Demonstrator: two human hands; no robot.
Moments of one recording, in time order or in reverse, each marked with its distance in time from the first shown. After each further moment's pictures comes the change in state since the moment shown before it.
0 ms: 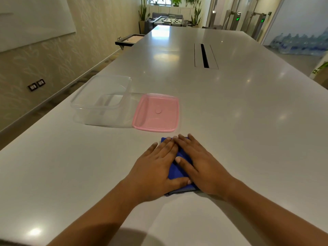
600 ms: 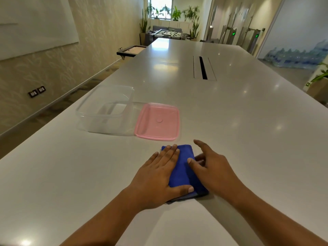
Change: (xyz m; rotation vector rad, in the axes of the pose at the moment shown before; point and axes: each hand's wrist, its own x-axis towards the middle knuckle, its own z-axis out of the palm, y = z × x) left_hand 0.000 -0.001 0.003 -0.039 -0.061 -0.041; right_hand -0.004 -0.009 -0.017 0.123 0.207 0.294
